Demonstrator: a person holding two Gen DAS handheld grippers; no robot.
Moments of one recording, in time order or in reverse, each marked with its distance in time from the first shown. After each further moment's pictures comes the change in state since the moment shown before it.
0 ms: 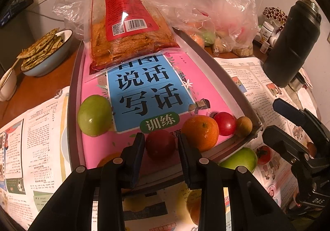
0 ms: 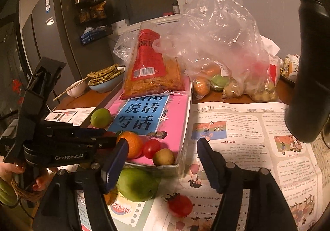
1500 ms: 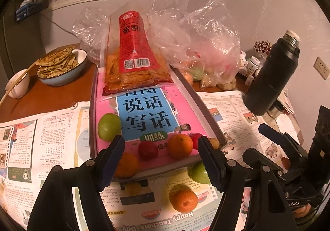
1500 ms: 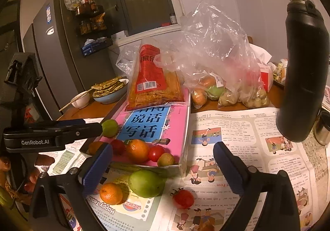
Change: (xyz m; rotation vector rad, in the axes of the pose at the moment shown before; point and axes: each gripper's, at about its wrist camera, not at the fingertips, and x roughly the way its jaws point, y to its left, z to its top) left arm -0.077 0.005 -0.009 -0.090 -0.190 -0.061; right arm -0.033 0.004 0.003 0.028 -0.066 -0.002
